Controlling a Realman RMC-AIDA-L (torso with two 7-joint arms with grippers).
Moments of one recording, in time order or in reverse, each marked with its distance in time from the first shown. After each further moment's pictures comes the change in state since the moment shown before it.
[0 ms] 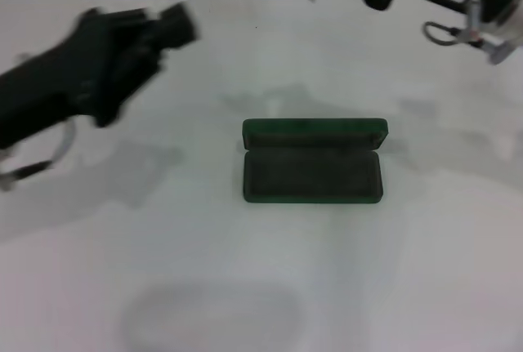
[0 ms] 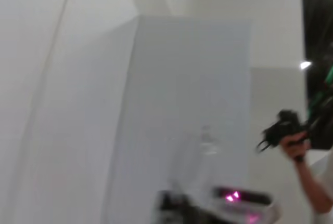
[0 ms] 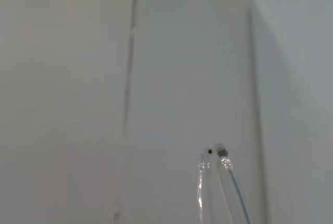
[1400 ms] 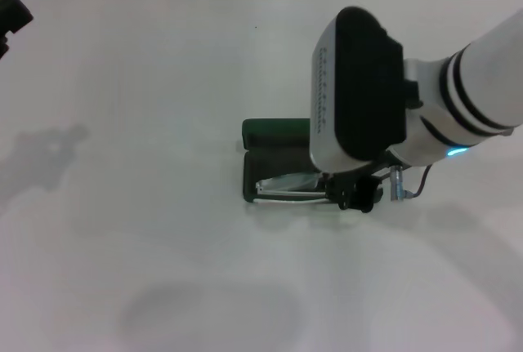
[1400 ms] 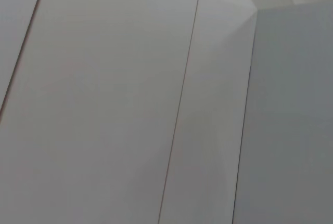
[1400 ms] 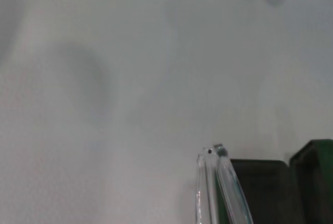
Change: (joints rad) left arm 0.149 0.009 -0.536 0.095 0.326 -0.025 -0.108; right arm -0.014 0.094 -0.280 -0.954 -1.835 0.090 1.353
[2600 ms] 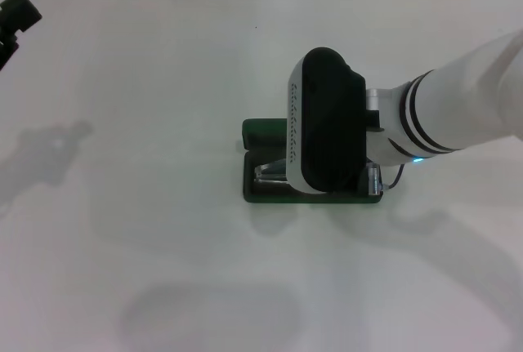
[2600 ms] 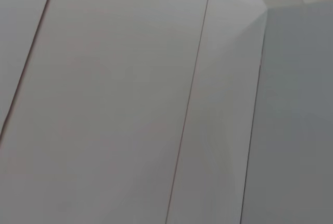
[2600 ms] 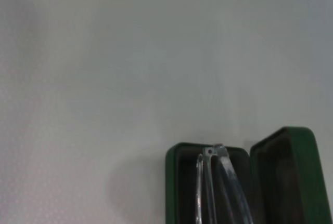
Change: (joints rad) left arm -0.013 -0.008 0.000 -0.030 0.002 -0.026 0.019; right arm 0.019 0.001 -0.182 0.132 -0.188 0.268 0.070
